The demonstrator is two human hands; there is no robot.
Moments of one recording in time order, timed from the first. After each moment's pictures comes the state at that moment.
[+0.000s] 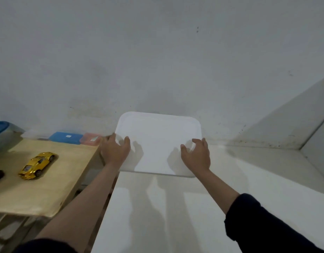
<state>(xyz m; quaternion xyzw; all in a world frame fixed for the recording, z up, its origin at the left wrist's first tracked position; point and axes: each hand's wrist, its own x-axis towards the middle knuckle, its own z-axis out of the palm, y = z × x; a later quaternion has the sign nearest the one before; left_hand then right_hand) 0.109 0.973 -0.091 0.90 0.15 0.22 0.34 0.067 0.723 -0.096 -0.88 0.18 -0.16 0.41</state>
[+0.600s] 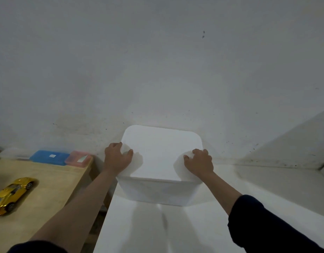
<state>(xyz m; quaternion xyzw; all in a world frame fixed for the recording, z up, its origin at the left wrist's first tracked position) 0.249 0.969 -0.120 0.94 0.06 0.13 0.31 0.204 0.690 -0.110 -0.94 0.18 -0.03 0.29</state>
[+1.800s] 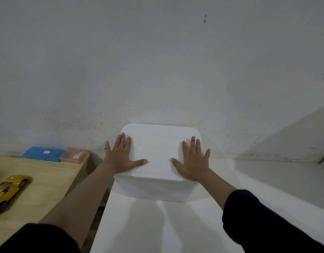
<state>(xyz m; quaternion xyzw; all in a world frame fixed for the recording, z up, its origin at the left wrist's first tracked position) 0.263 0.965 -0.135 1.00 -0.10 -0.03 0.00 0.211 0.692 -0.146 -1.00 0.03 0.00 0.07</state>
